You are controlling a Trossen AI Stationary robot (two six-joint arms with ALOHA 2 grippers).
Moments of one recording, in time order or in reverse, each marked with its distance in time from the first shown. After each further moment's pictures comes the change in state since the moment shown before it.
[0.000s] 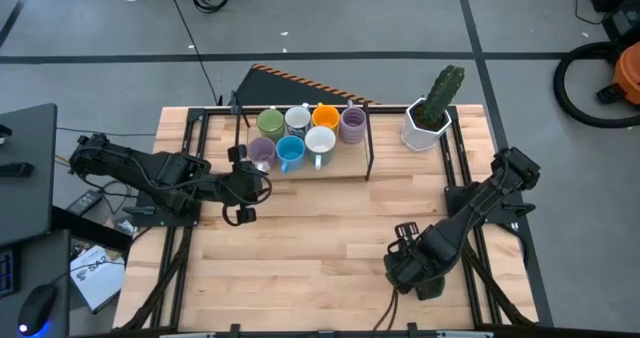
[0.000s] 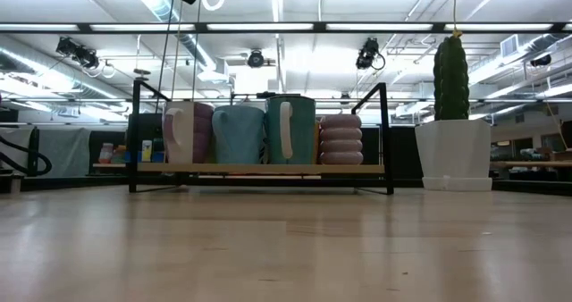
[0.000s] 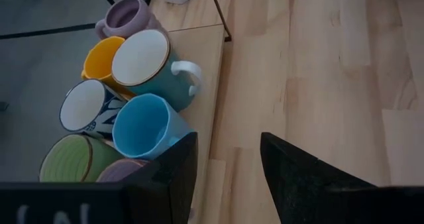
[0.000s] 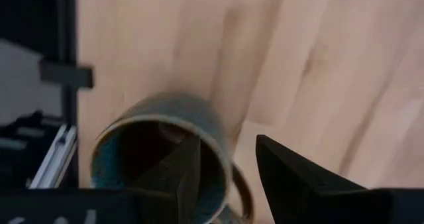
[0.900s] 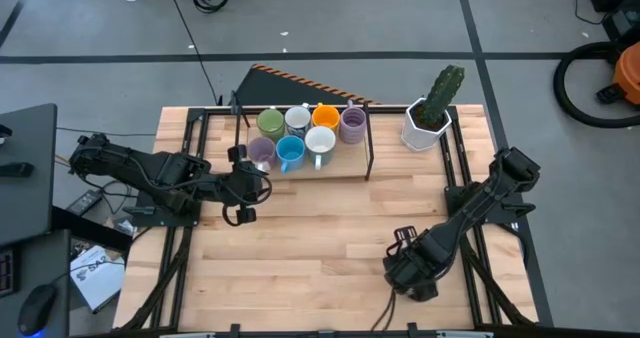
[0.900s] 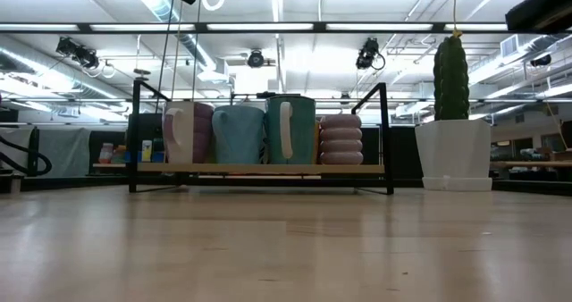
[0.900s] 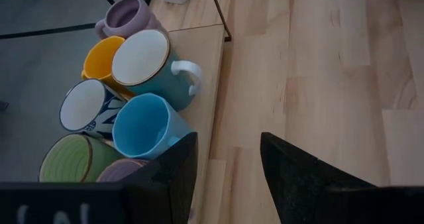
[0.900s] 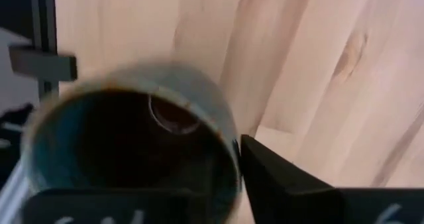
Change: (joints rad) left arm 0.000 0.000 0.000 -0.001 0.000 -0.002; right arm 0.004 0.000 -0.172 0.168 -0.027 -0.001
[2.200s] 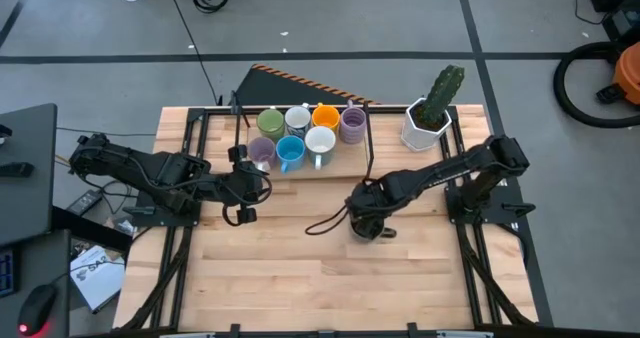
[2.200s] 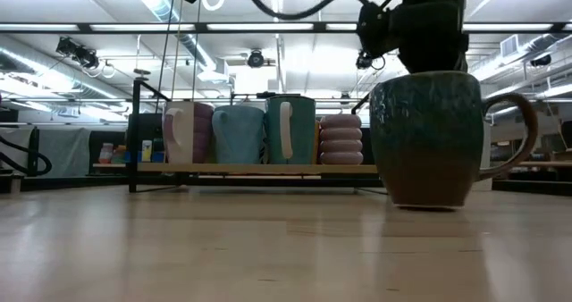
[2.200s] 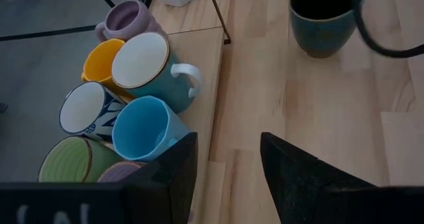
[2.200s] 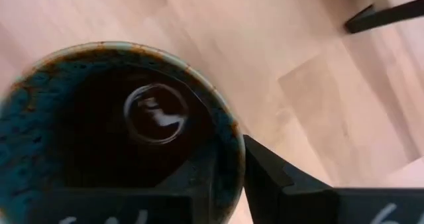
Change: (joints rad) left arm 0.000 0.000 0.000 0.010 0.000 0.005; right arm -0.483 -0.001 0.000 0.043 0.210 0.289
